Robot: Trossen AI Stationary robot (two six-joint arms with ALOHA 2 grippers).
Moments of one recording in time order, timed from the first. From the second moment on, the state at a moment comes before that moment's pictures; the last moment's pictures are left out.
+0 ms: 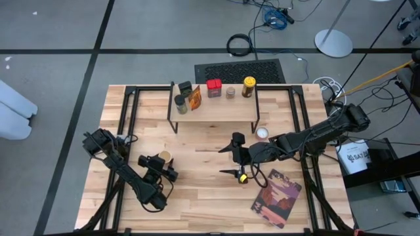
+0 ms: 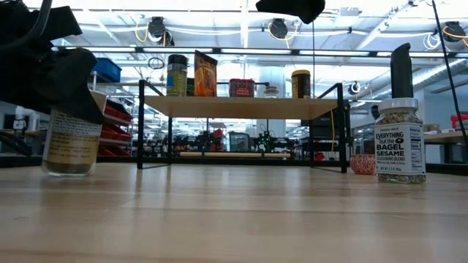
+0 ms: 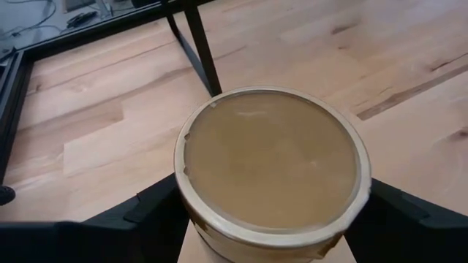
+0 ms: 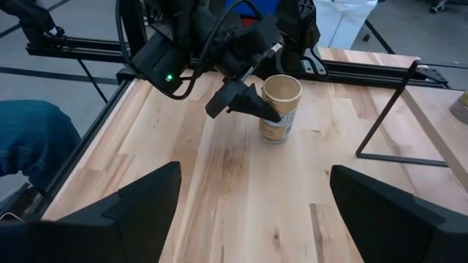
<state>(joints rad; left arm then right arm) -0.78 1.85 1.01 -1.32 -0.88 -2.16 0.34 1.41 1.01 -0.03 0.26 0.08</state>
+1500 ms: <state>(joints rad) -0.77 1.53 1.08 -1.43 -0.89 -1.84 0.34 1.41 1.01 -0.05 0.22 0.09</state>
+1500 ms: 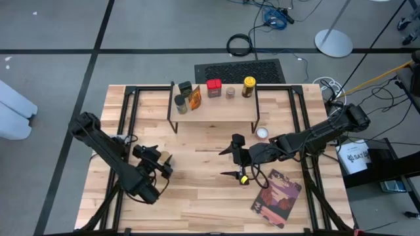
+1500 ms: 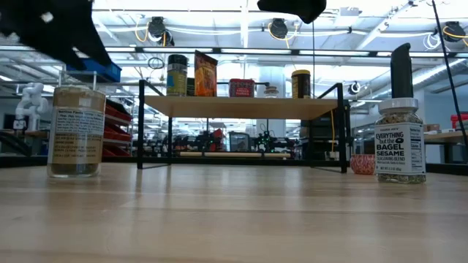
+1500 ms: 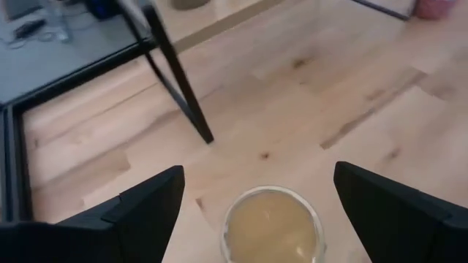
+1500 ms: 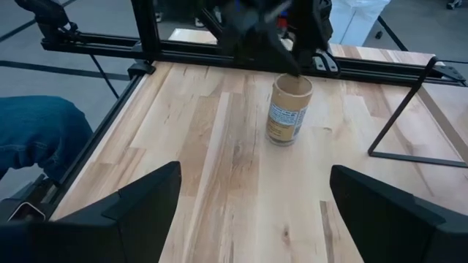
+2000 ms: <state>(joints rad) -0.63 1.19 1.25 -1.35 -0.37 -0.81 0.34 1.41 1.01 -0.05 0.18 0.09</state>
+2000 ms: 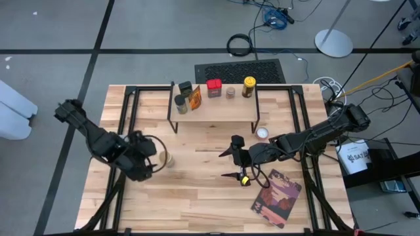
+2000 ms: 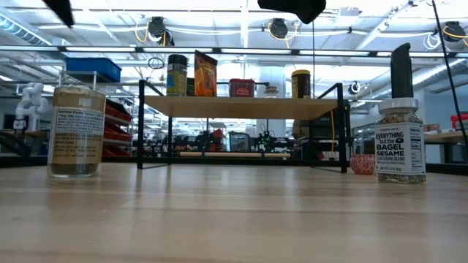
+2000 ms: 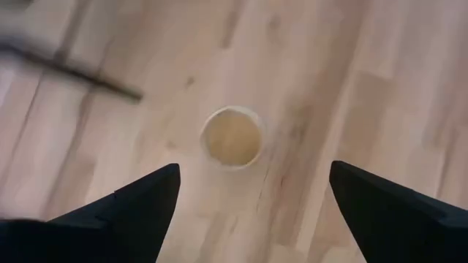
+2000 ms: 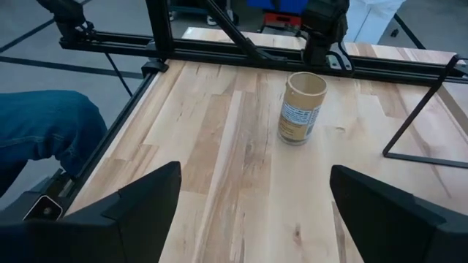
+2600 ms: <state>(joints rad) -0.44 1.57 1.25 -1.35 -0.29 0.07 0.34 1.41 1.01 -0.07 0.18 0.11</state>
